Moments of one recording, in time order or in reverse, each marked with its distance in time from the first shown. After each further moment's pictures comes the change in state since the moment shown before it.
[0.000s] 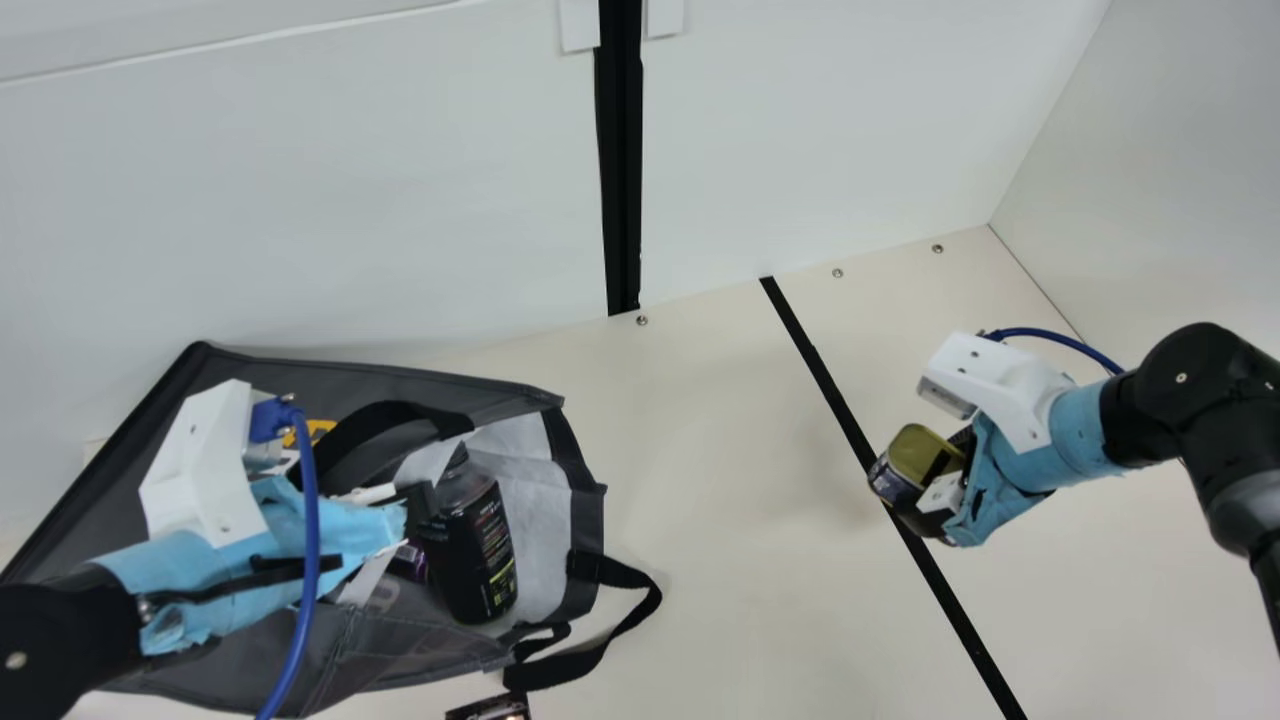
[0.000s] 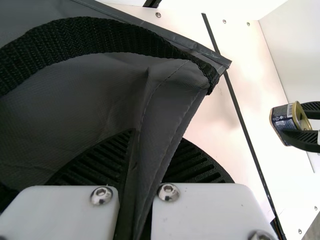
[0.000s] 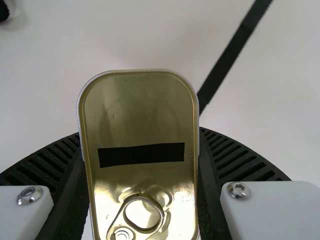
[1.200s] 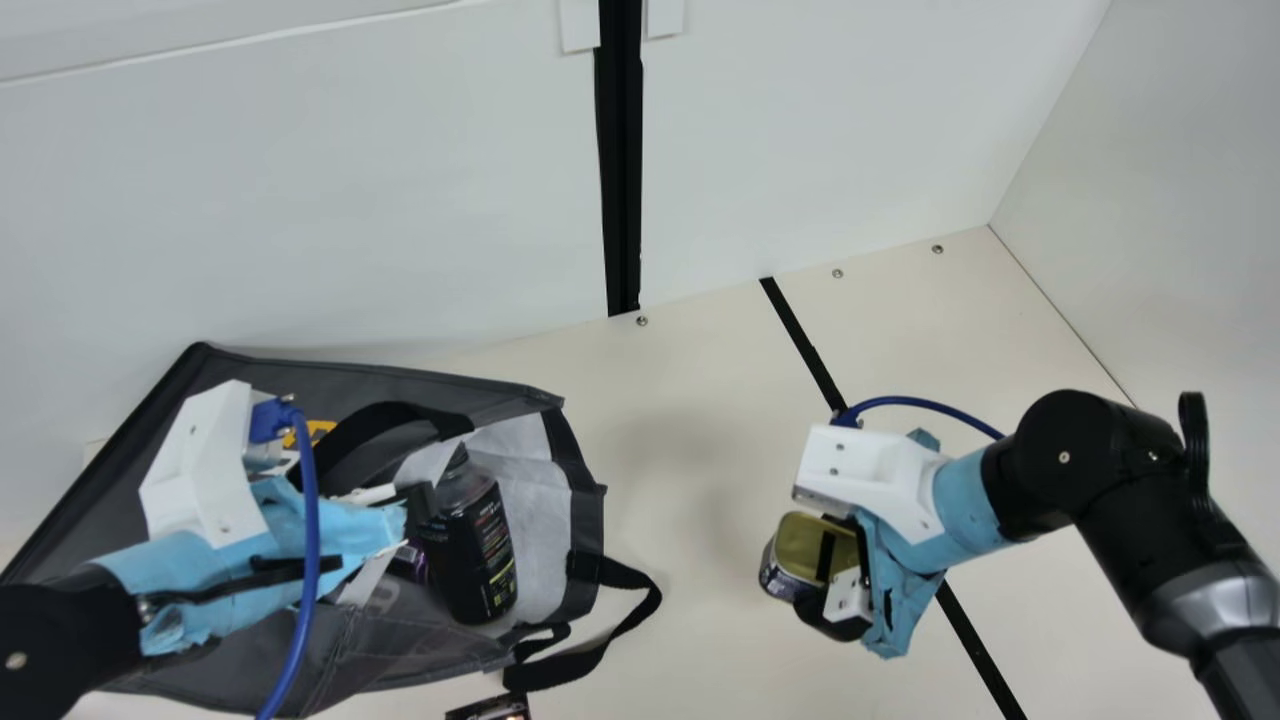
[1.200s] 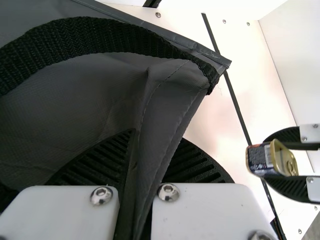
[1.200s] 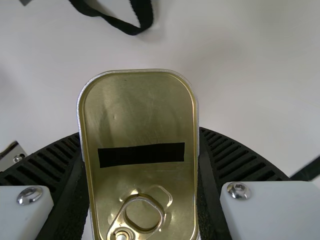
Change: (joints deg) left arm 0.0 0.0 0.0 0.0 0.0 0.0; right arm 18.5 -9.2 9.6 2.5 2.5 -1.1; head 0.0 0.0
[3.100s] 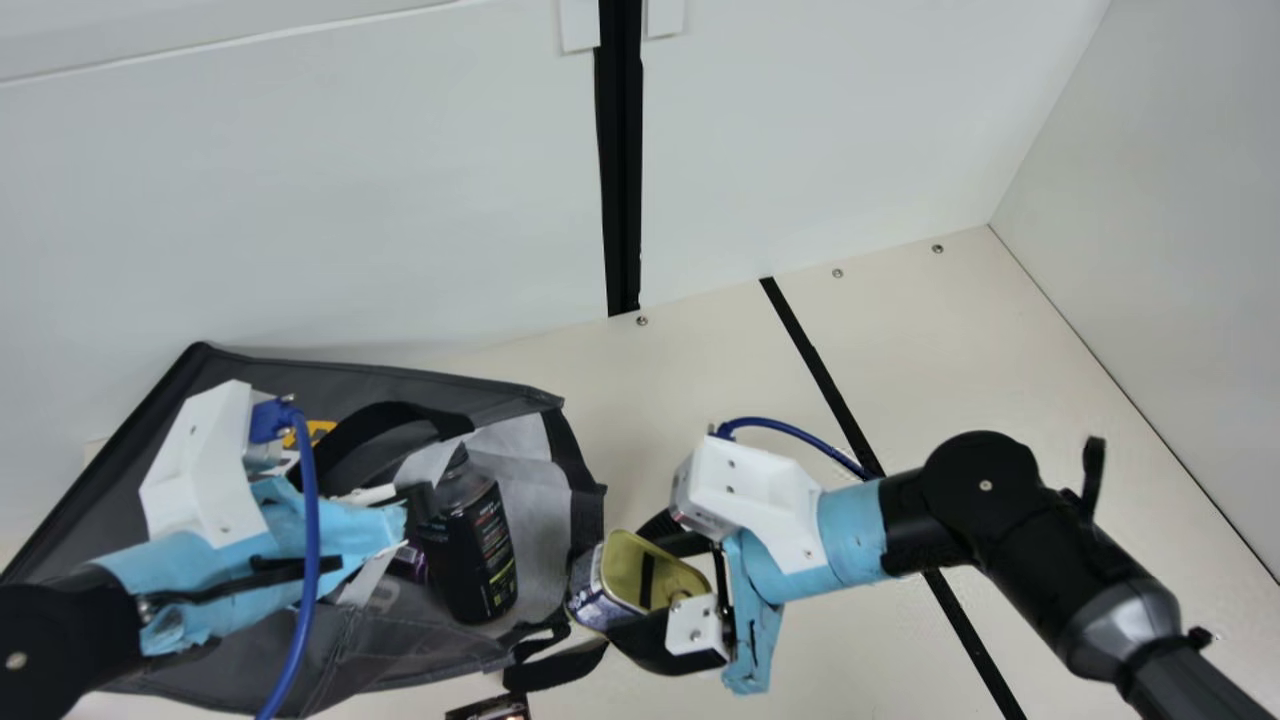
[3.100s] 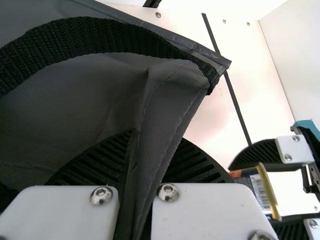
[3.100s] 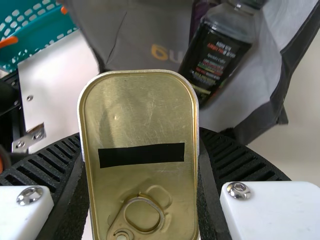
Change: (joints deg) left arm 0.0 0.0 0.0 0.0 0.0 0.0; right arm 12.1 2.7 5.8 35.3 -6.7 -13.0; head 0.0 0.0
